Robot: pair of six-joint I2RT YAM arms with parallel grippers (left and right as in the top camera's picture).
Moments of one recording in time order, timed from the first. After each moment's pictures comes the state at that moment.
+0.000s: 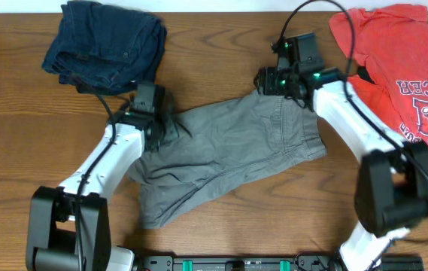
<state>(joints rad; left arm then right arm) -0.21 1.61 1.01 -0.59 0.01 -0.56 0.28 1.85 1.39 -0.43 -0.21 0.29</state>
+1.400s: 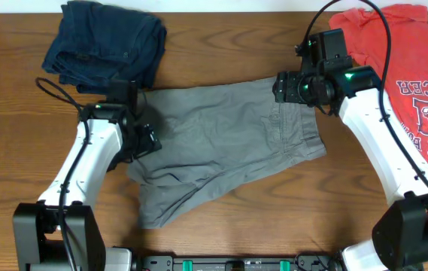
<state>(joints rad) -0.06 1.57 1.05 -1.00 -0.07 -0.50 0.24 1.69 1.43 -0.80 -0.14 0.30</state>
